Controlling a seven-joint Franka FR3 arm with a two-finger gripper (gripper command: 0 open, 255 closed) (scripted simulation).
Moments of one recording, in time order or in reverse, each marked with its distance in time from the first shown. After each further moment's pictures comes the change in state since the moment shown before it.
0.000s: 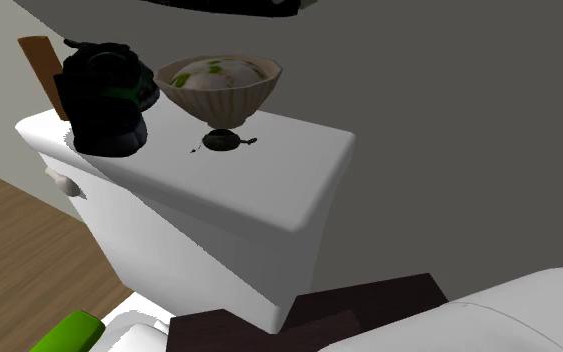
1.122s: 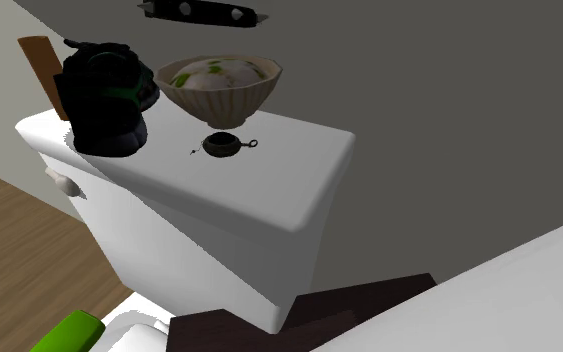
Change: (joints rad) arm -0.023 0.396 0.036 0.264 -0.050 0.132 0.010
